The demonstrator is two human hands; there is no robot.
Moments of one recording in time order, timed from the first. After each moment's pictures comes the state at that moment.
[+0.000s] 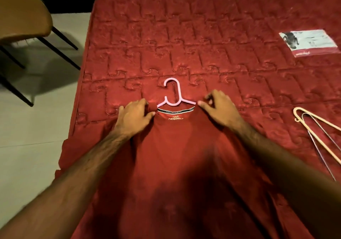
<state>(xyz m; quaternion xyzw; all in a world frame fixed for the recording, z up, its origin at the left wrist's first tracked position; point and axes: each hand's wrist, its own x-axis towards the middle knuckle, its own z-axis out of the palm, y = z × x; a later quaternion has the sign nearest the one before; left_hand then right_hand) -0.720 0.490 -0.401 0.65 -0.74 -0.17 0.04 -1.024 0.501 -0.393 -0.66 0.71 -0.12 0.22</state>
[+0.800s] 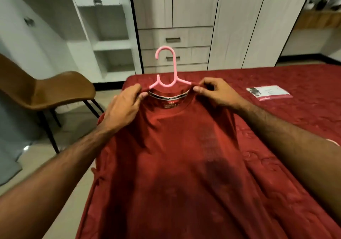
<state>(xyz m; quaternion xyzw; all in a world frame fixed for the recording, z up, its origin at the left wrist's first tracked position) -0.686 0.581 -0.202 0.53 -0.79 -0.03 0.31 -1.001 0.571 -0.183 -0.73 0.55 -0.35 0.21</state>
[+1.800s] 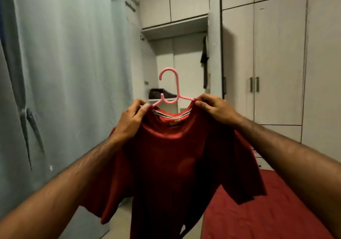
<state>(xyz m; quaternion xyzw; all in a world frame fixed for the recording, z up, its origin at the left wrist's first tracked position) -0.390 0.720 0.118 0.53 -0.65 0.08 0.54 -0.679 0.603 0.139 -0.85 0.27 -0.45 0.08</state>
